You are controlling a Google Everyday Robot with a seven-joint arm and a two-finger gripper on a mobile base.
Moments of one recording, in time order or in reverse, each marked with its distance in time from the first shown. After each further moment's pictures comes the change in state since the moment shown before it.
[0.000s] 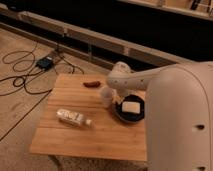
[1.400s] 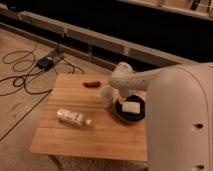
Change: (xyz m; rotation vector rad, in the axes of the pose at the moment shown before) arm 0.007 -0.012 0.012 0.007 0.020 0.057
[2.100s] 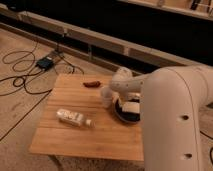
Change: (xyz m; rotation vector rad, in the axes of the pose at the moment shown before) arm 0.010 0.019 0.039 -0.023 0.063 0.102
